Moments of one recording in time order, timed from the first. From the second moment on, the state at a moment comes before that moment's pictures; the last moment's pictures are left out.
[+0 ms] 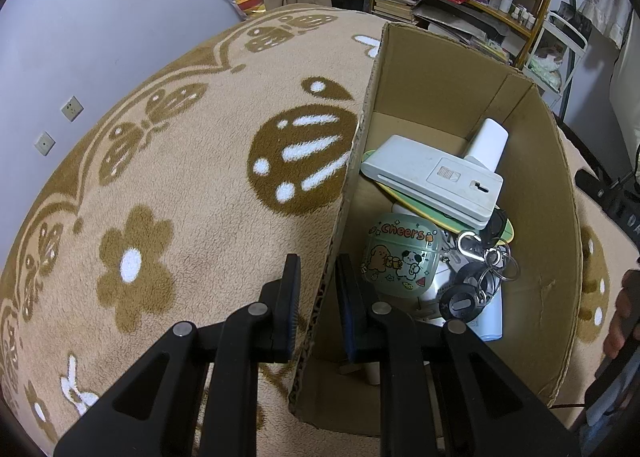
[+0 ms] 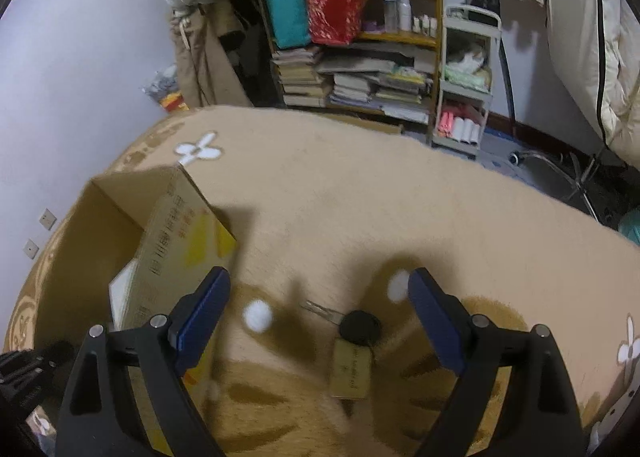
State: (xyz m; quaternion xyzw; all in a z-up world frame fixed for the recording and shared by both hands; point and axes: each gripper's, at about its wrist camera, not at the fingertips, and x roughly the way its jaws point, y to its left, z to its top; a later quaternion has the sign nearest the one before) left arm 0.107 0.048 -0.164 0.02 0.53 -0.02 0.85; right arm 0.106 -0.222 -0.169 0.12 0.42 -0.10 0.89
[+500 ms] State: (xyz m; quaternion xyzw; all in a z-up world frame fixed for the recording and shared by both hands) left arm 0.107 0.047 -0.164 0.02 0.53 -0.02 0.85; right arm 0.105 -0.241 -0.232 0.15 0.50 -0.12 0.84
